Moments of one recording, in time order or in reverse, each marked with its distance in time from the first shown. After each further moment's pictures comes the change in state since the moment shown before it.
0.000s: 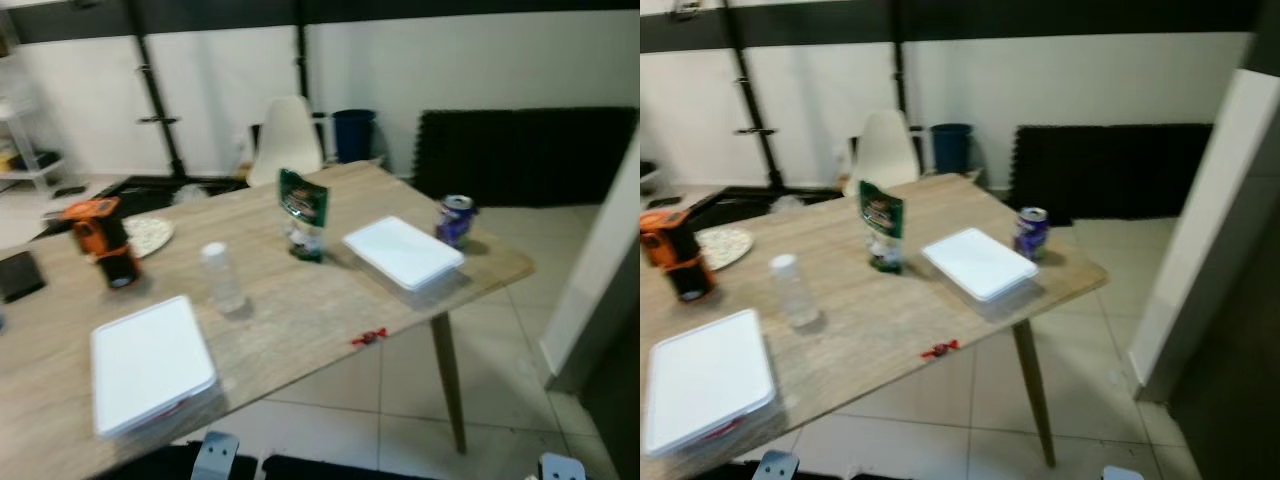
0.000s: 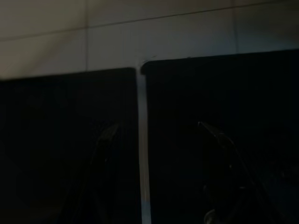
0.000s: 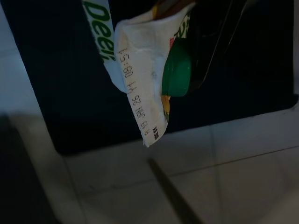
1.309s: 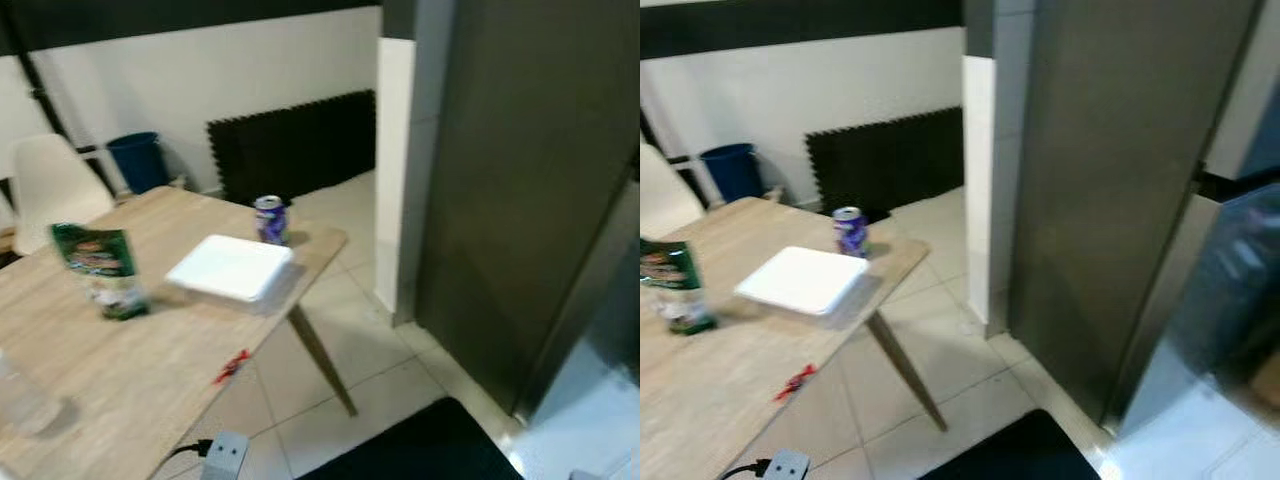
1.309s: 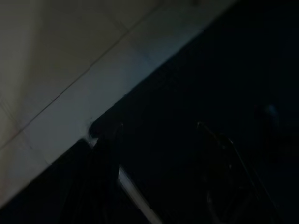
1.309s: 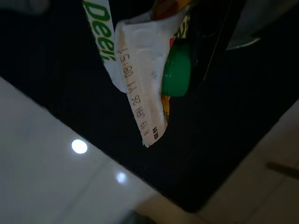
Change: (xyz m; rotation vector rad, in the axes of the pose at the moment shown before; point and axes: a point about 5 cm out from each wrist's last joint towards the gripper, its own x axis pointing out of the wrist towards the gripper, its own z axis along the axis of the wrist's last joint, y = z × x) left arm 0.002 -0.010 -0.001 0.020 0.030 -0.050; right arm -0.005 -0.025 -0.009 0.019 0.070 -0.097
